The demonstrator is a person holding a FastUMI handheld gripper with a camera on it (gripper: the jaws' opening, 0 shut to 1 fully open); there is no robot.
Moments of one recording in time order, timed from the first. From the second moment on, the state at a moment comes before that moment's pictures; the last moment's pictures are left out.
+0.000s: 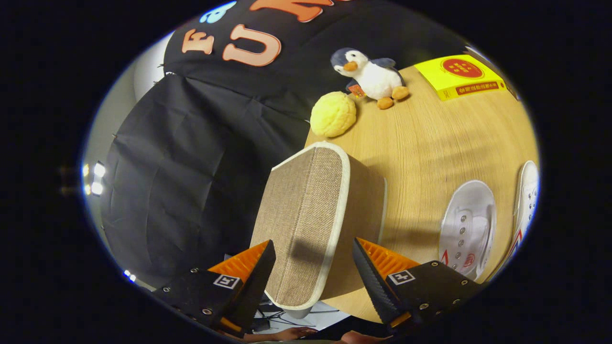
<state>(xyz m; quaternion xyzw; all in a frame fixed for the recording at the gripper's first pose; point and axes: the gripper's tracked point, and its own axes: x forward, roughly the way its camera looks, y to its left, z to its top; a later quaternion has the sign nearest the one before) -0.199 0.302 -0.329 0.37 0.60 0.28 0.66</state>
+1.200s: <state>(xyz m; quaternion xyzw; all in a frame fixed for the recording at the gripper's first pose) -0.194 0.304 -0.299 0.43 0.61 0.24 0.62</state>
